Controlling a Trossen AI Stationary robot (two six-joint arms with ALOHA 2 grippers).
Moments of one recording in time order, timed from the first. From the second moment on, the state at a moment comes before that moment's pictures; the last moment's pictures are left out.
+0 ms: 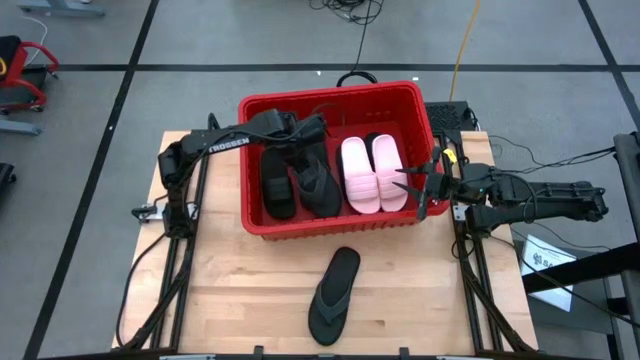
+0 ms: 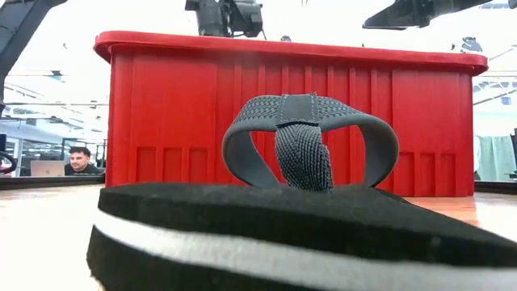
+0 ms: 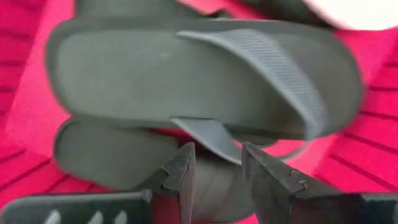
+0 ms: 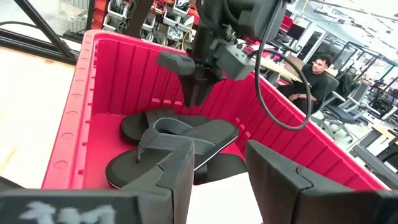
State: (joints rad) left arm 0.36 1.91 1.86 -1.28 -0.02 -0.22; right arm -0.02 0.61 0.61 -0.17 0.29 -0.35
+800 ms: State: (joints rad) left arm 0.47 1.91 1.60 -1.15 -0.17 -0.19; right arm -0.02 0.61 0.61 -0.17 0.29 -0.36
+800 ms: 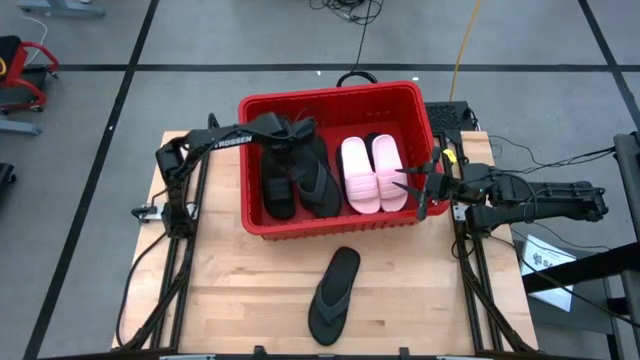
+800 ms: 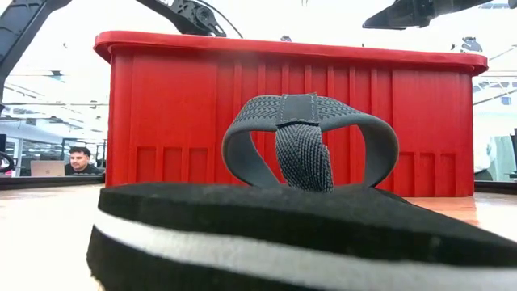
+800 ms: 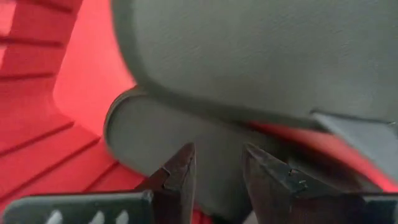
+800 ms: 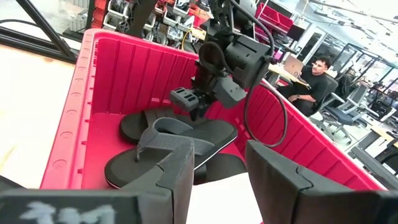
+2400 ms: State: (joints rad) left arm -0.13 1.66 1.74 -1.07 -0.04 -0.24; right arm -0.02 0.61 0.61 -0.16 0.17 -0.33
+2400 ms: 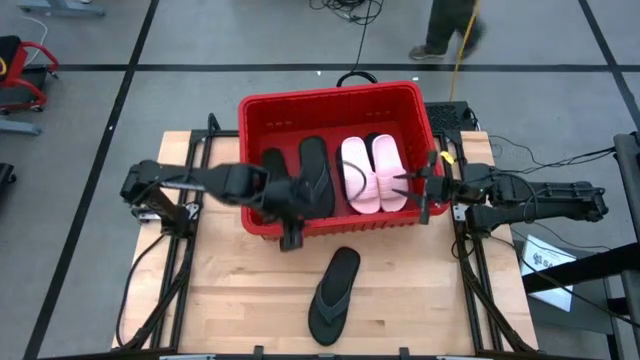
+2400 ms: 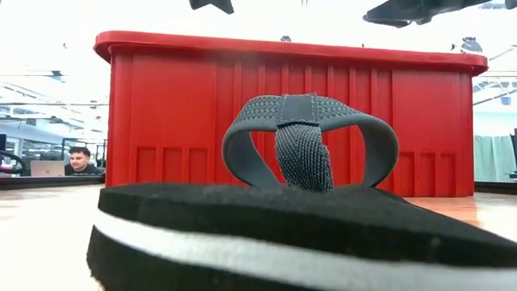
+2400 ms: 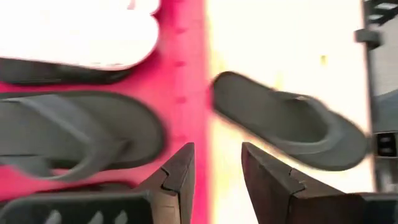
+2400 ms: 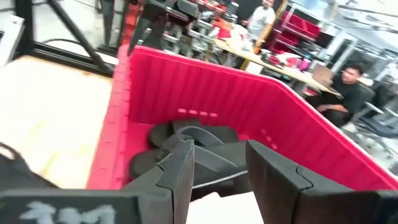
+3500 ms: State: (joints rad) left arm -0.45 1.80 1.30 -0.20 0.00 -0.76; right arm -0.02 0.59 0.61 -0.20 -0.06 -0.28
